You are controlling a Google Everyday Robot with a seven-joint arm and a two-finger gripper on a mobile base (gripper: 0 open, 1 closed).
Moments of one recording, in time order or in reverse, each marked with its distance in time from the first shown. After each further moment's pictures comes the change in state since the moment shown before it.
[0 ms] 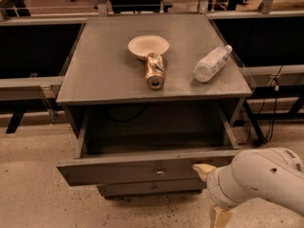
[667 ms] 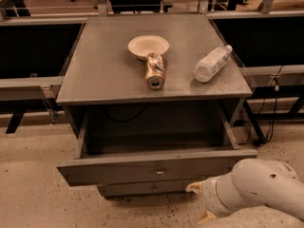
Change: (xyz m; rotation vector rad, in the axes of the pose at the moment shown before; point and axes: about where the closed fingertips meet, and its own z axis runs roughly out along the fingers) arm -0.011 0.017 0.029 -0.011 -0.117 -0.049
